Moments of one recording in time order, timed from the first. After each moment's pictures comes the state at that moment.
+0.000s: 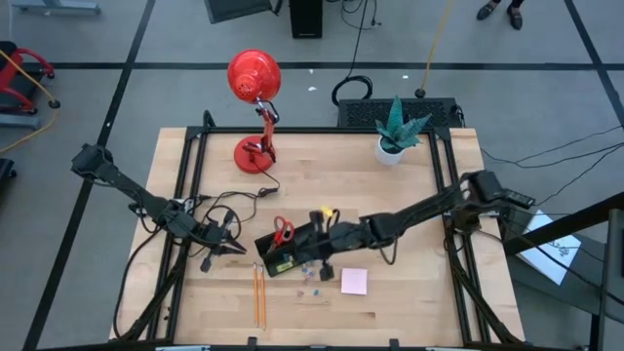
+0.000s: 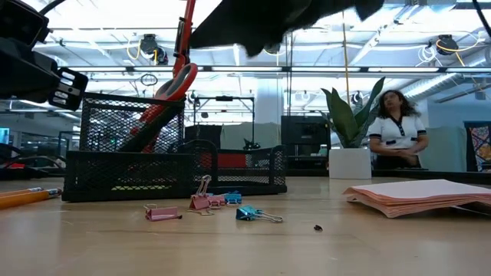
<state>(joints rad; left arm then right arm) -0.56 0.58 0.01 0.32 -0.17 -0.10 0.27 1.82 1.12 0.30 0.13 -0.12</state>
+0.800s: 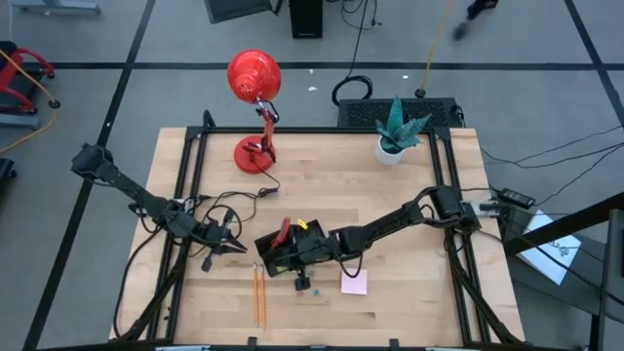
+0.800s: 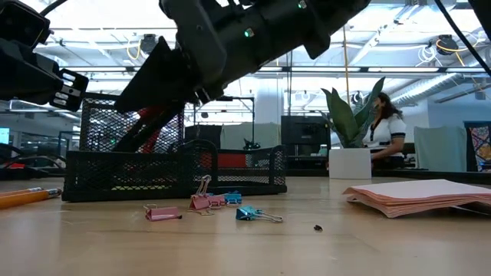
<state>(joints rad) -0.56 0.58 0.01 0.31 -0.19 -0.10 0.27 2.14 1.38 0.26 0.13 -0.04</state>
